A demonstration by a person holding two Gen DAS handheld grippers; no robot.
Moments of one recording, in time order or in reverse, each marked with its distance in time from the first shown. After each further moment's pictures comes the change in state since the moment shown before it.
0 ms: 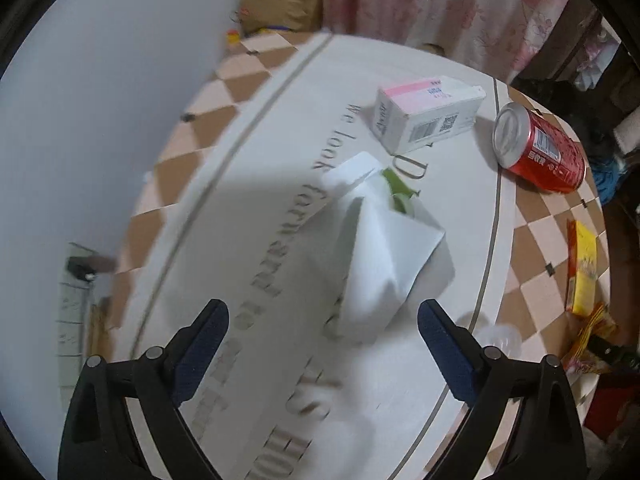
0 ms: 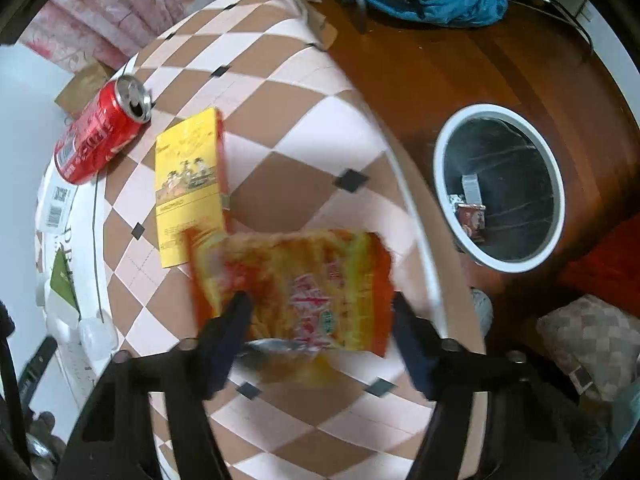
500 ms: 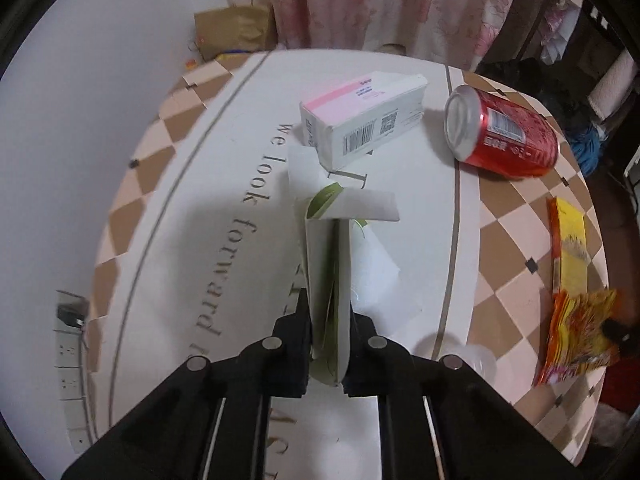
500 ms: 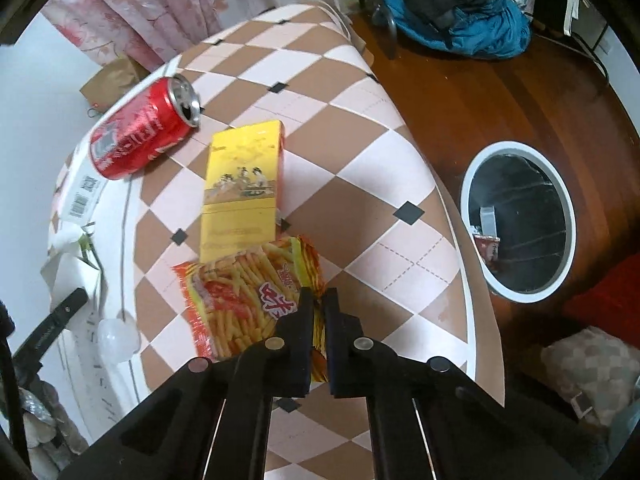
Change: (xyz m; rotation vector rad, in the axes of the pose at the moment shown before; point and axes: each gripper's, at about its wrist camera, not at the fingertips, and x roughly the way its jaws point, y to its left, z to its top) left arm -0.001 -0.039 -0.006 0.143 -0.087 -0.010; right arm -0.023 0.024 0.000 -0.075 -0.087 0.048
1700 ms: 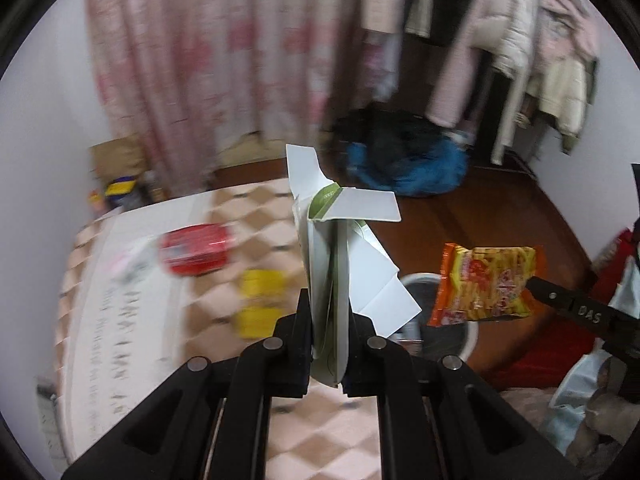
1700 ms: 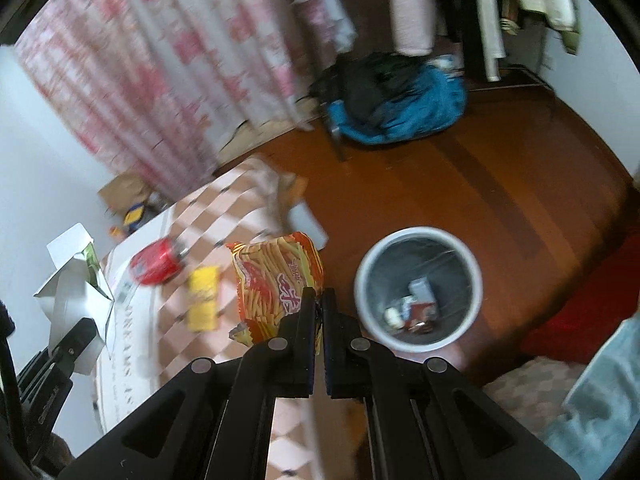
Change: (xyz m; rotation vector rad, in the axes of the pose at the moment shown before) left arm -0.186 -0.241 -0.011 0.284 -0.257 -0.296; right arm -0.193 -0.172 0.001 0.151 -0.331 0.014
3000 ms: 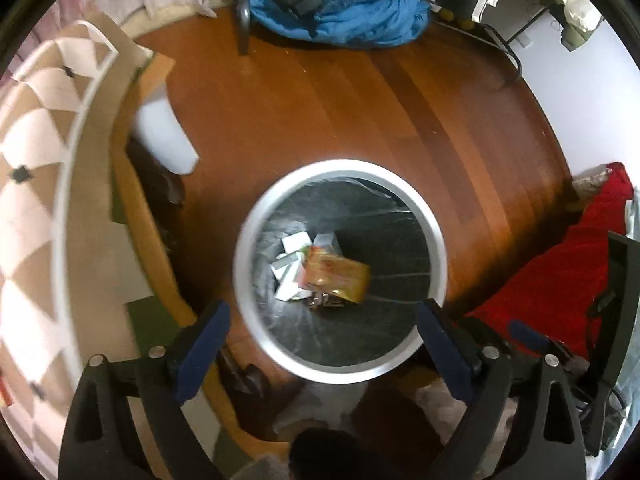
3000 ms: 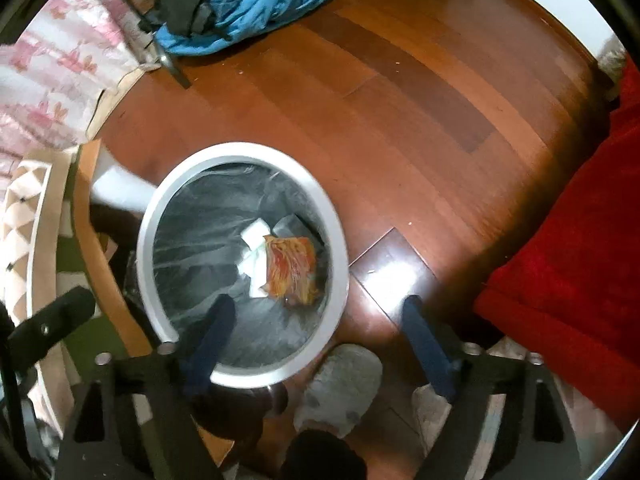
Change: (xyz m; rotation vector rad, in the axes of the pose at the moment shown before) left arm 0.266 -0.155 -0.026 0.053 0.502 -0.150; right arm 0.244 -0.238 -0.027 0.227 0.356 -0.176
